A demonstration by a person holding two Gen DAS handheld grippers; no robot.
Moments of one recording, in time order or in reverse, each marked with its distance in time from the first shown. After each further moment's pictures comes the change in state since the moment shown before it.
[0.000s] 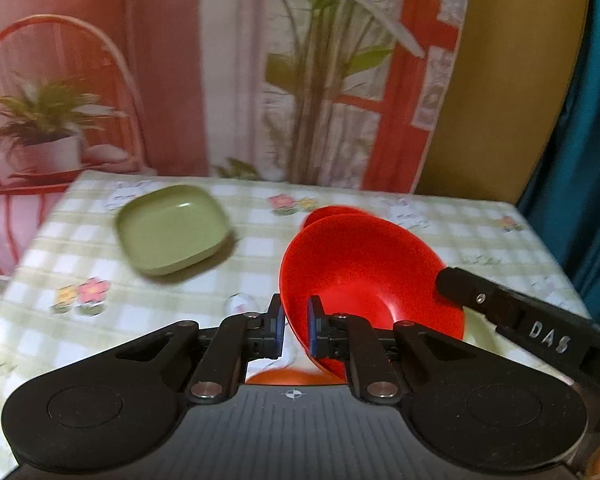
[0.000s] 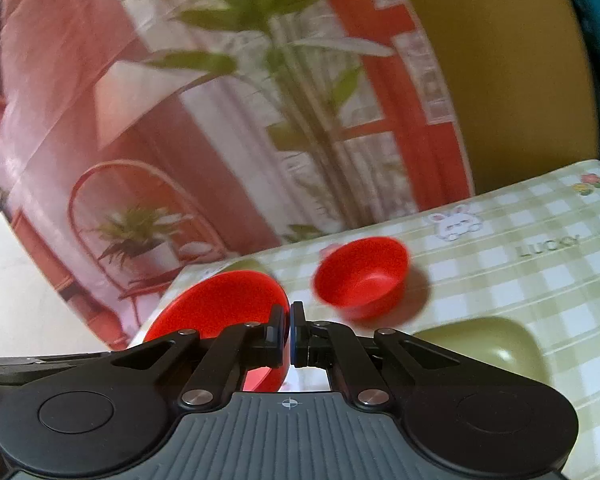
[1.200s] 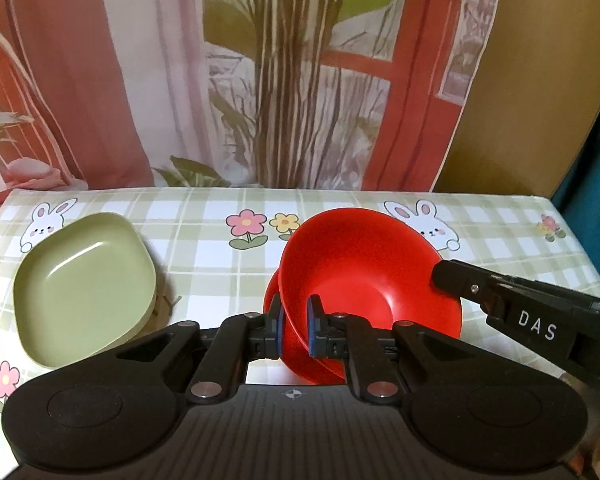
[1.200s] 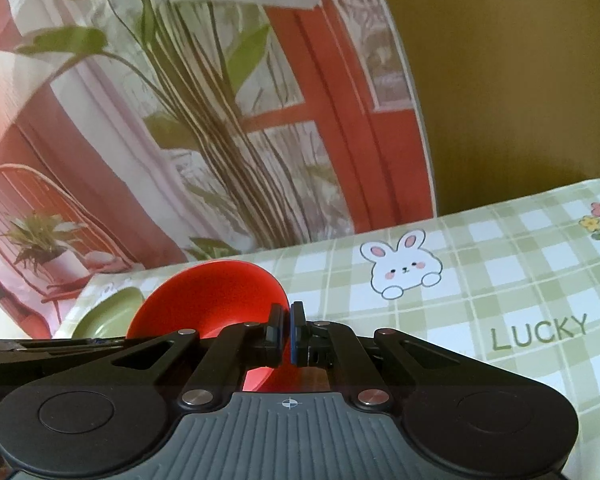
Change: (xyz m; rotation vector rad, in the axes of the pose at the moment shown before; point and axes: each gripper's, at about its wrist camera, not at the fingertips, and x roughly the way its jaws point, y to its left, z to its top) left arm 0.157 -0.013 0.054 0.057 0.111 0.001; right arm 0.137 -0.083 0.069 -0.022 0.111 -0.113
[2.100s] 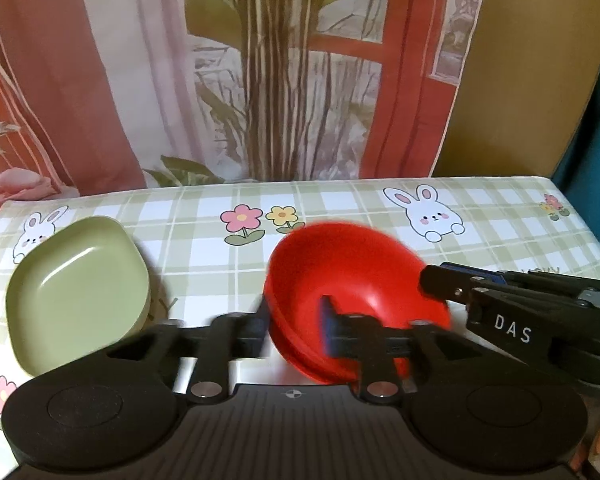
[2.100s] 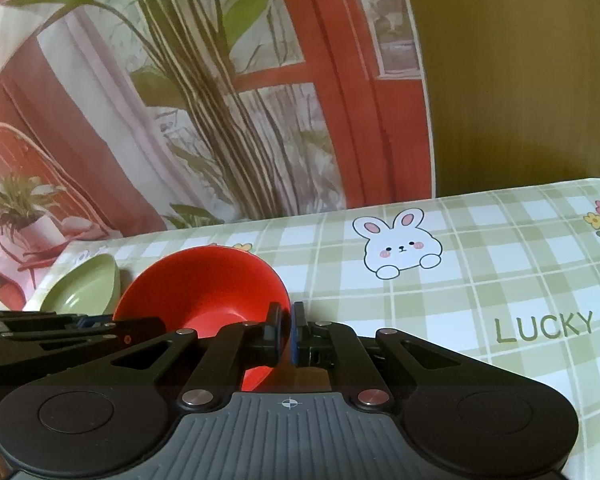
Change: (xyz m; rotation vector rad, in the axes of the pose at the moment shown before) left arm 0.010 0.000 -0.005 0.051 0.003 0.002; right arm 0.024 0.002 -0.009 -0.062 0.064 -0.051
